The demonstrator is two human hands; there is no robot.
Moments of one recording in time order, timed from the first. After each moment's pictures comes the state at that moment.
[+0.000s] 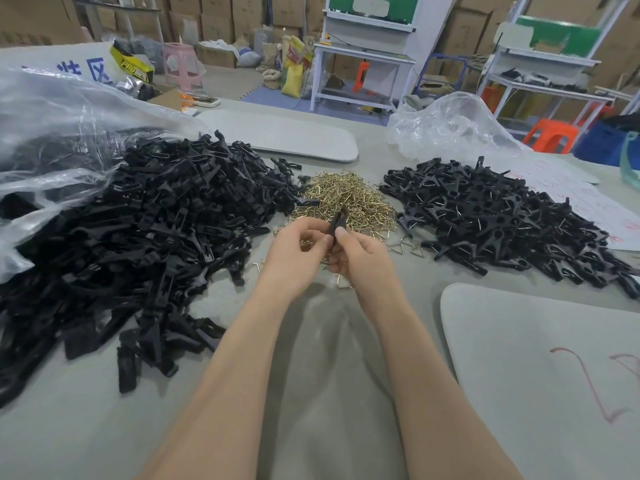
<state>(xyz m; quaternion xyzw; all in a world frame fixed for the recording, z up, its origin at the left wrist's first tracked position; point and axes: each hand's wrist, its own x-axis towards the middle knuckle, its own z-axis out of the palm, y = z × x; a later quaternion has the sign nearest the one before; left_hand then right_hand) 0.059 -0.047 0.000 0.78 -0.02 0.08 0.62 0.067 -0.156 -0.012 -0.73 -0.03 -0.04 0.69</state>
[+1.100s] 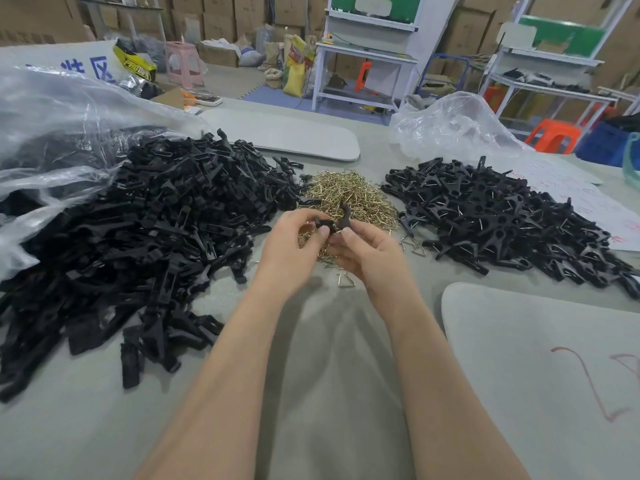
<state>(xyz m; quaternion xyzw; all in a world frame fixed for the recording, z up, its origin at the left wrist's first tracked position) 0.060 -0.039 0.000 0.81 -0.07 0.14 0.56 0.063 -0.166 -0.004 -0.68 -0.04 -0.02 0.73</state>
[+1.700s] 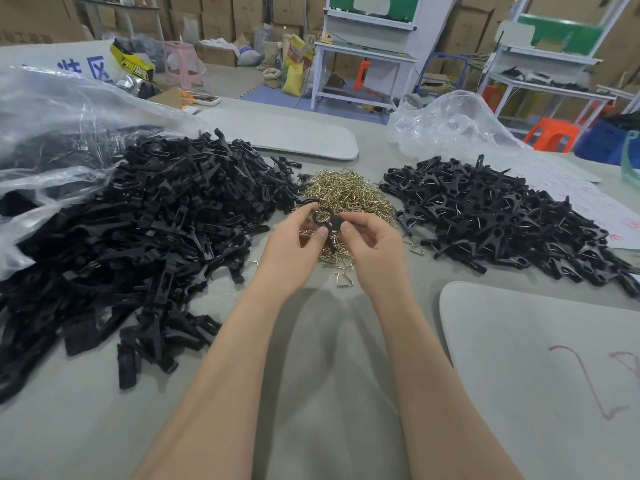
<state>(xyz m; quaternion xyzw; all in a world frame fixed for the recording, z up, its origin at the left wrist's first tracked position) 0.060 -0.042 0.002 0.81 -0.07 0.10 0.58 0.062 -0.164 -0.001 -0.74 -0.06 -0.16 0.65</state>
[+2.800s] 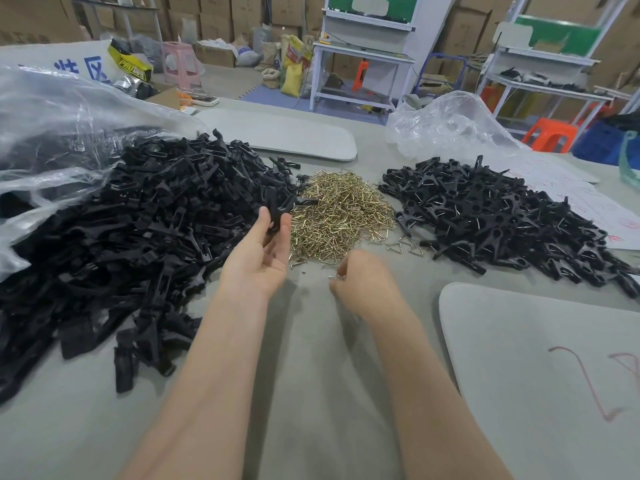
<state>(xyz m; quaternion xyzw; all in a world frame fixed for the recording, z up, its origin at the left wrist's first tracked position) 0.063 -0.019 0.005 0.15 0.19 -0.05 0.97 0.053 -0.161 0.000 -0.98 0.02 0.04 0.19</state>
